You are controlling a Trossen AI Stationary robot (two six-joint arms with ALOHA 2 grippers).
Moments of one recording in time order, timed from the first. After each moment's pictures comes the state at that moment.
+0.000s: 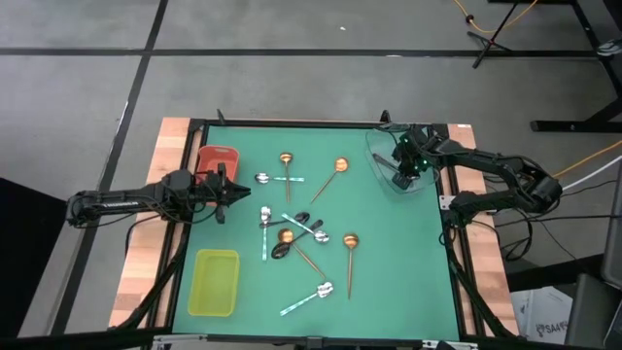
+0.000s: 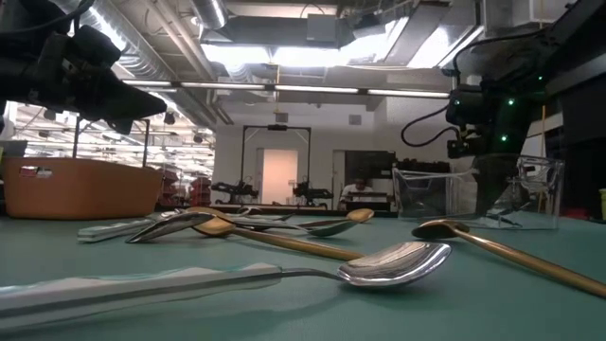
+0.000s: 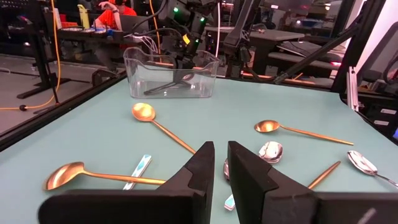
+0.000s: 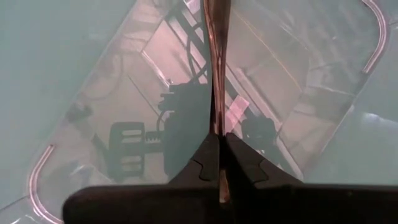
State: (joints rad) left arm 0.18 0.16 0.01 0.05 0.03 -0.10; right arm -0.83 1.26 0.55 -0.50 -0.04 -0.27
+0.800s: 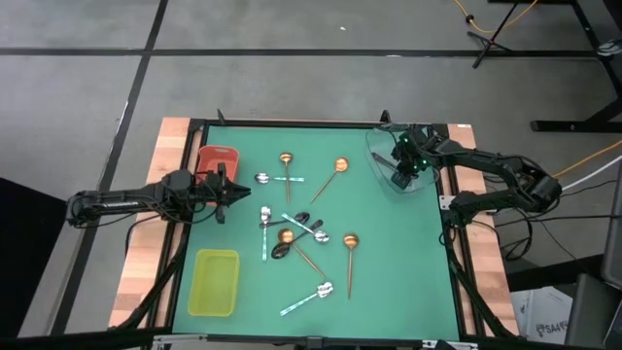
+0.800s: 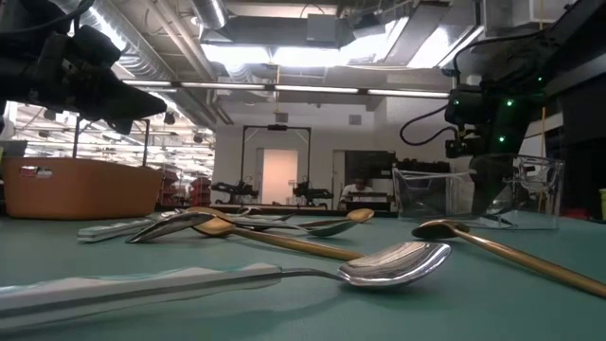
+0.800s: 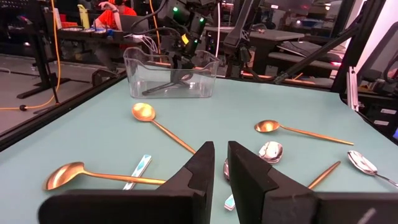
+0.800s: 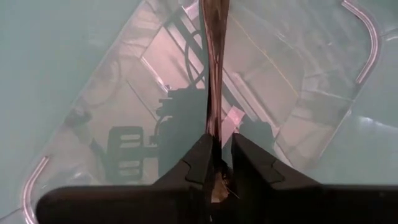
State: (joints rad) left arm 0.18 0.16 0.01 0.05 0.03 -0.10; right arm -0.83 1.26 0.55 -0.47 -0.04 -0.27
